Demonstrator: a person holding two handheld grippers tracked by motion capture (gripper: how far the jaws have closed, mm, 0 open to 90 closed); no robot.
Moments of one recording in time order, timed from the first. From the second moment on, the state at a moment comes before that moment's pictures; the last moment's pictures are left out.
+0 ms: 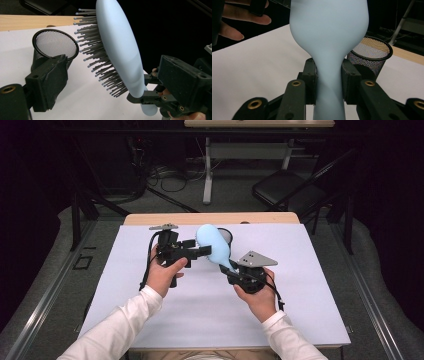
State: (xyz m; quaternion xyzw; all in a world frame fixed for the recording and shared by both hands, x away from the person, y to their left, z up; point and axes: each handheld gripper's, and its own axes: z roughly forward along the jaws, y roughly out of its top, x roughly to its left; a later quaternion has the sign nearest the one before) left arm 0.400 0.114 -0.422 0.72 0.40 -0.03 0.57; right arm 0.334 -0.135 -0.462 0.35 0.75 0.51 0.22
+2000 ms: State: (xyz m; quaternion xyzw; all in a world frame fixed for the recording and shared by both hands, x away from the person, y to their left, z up) left arm 0.410 0.093 -0.425 0.71 0.41 -0.07 0.57; right arm 0.328 -0.127 -0.462 0.33 0.76 0.51 0.22
